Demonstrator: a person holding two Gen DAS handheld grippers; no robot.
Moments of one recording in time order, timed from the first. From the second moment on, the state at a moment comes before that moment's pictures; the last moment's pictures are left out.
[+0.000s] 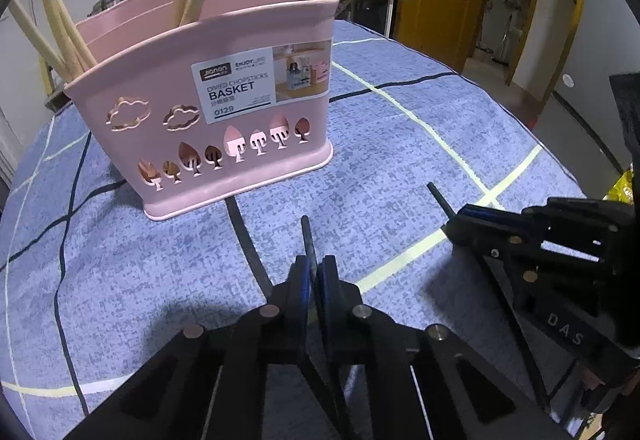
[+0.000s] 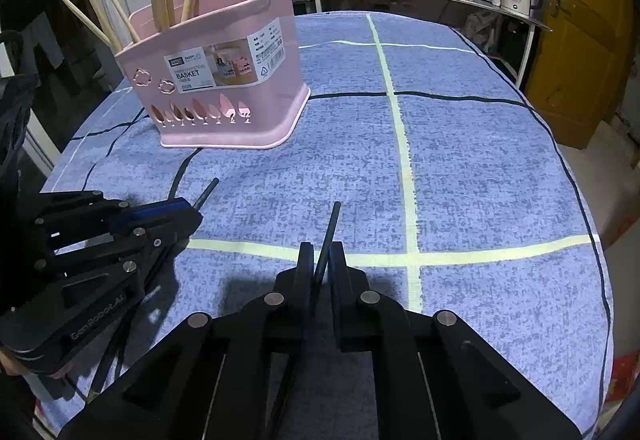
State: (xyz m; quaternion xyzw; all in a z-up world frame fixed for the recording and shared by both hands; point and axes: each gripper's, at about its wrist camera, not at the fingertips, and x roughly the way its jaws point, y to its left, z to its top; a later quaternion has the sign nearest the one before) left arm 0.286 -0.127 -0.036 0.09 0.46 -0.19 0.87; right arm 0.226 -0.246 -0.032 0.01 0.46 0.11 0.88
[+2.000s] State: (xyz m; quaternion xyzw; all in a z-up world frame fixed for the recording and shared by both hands) left arm 0.199 -0.026 0.169 0.00 0.29 -0.20 0.94; right arm 0.166 -0.241 0.137 0.03 0.25 0.18 0.95
